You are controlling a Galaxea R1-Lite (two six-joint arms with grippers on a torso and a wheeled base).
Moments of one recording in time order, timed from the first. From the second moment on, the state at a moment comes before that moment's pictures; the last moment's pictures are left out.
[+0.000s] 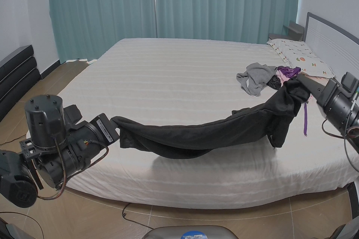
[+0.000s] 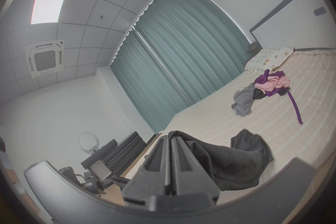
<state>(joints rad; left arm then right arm) -0.56 1.51 -0.52 -0.74 0.23 -0.74 0.40 1.32 -0.50 -0.93 -0.03 0.60</state>
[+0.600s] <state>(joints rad) -0.45 1.57 -0.97 -0.51 0.22 -0.70 0.26 1.40 -0.83 -0.78 0.07 0.61</state>
